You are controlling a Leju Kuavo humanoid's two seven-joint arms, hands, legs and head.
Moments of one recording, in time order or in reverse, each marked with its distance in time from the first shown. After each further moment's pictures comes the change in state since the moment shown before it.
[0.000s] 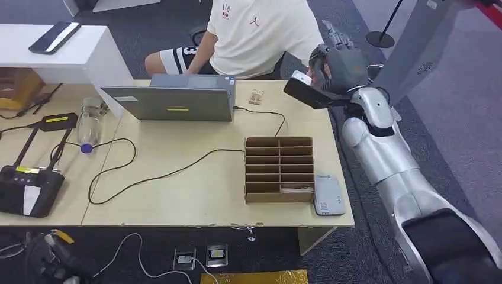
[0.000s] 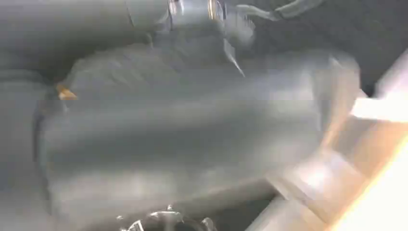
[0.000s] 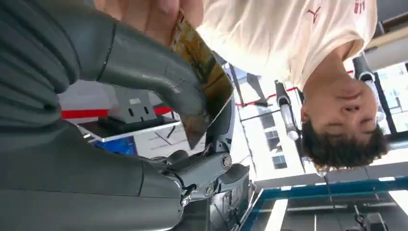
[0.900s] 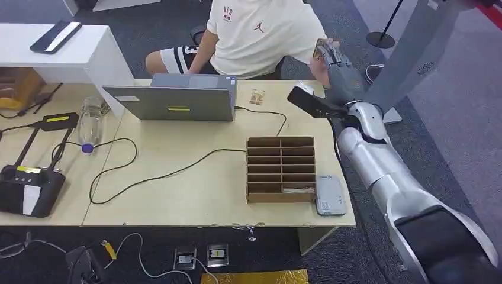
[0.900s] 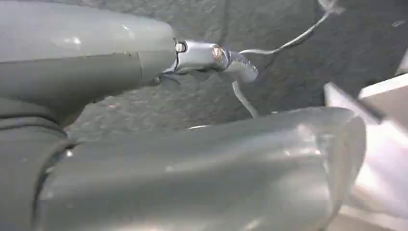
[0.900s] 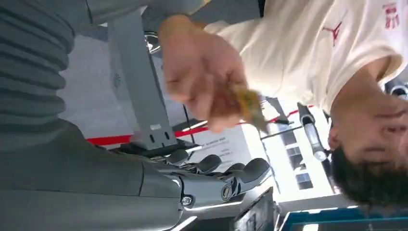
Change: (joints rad) left arm 0.096 -0.156 0.019 0.019 -0.204 0.073 -0.083; right arm -0.009 0.004 0.030 0.201 -0.135 -0.131 -0.045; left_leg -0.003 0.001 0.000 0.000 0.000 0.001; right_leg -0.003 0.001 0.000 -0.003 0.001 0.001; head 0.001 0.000
